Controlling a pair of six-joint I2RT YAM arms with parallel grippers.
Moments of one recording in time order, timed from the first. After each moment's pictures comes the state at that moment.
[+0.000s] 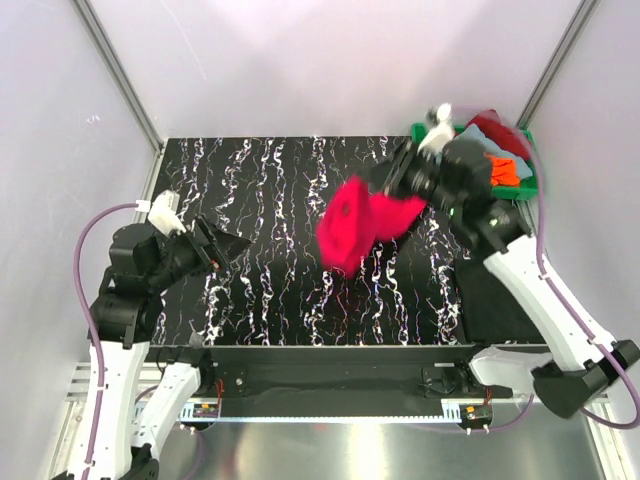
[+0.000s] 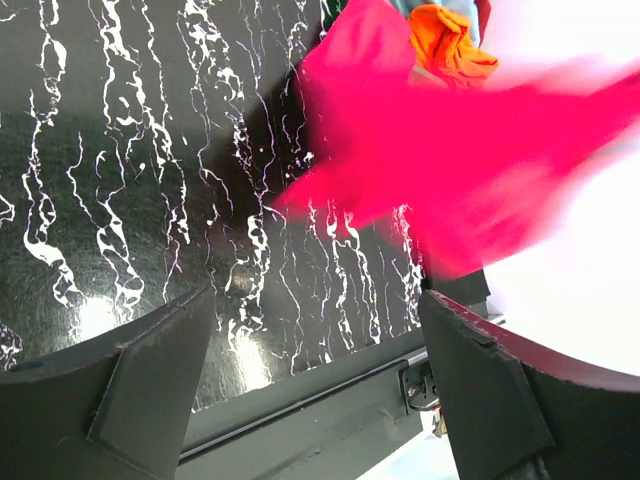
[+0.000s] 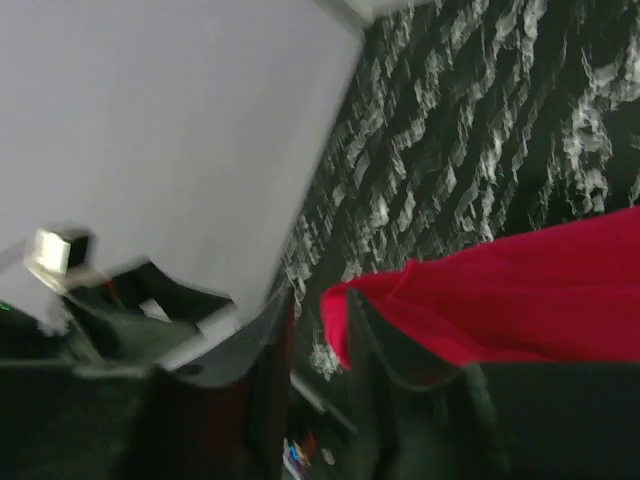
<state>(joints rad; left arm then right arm) -0.10 0.65 1.01 -0.77 0.45 -0.62 0.53 1.23 1.48 -0.35 -0.19 0.78</state>
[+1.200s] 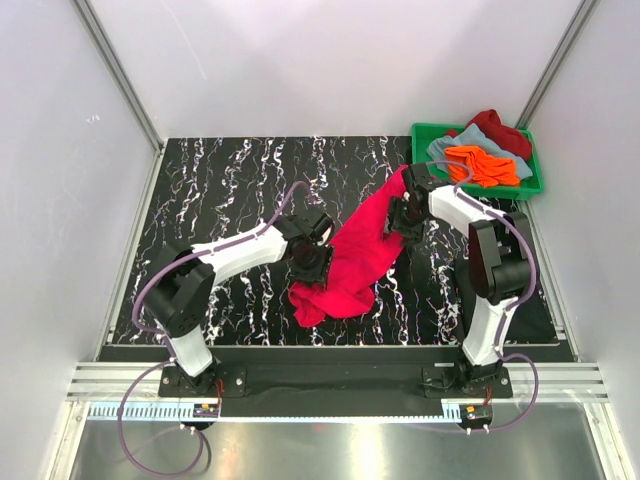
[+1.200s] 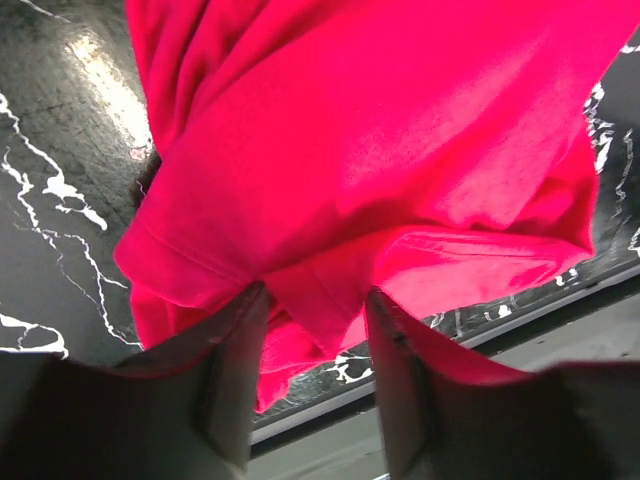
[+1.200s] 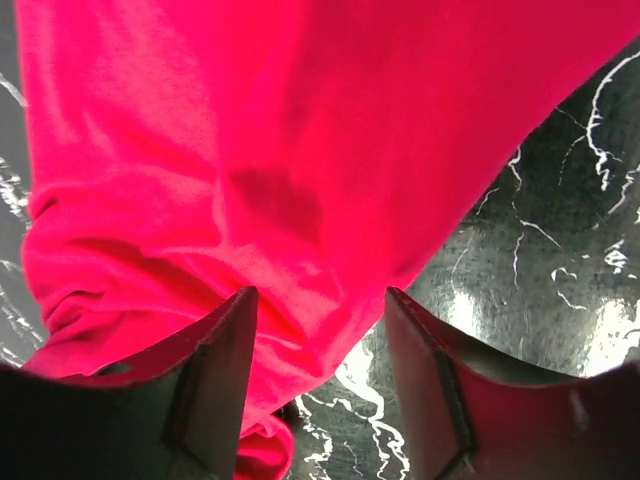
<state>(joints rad) -0.75 1.73 1.19 -0.69 0.15 -0.50 0.26 1.90 1.34 -0.65 -0.15 0.48</state>
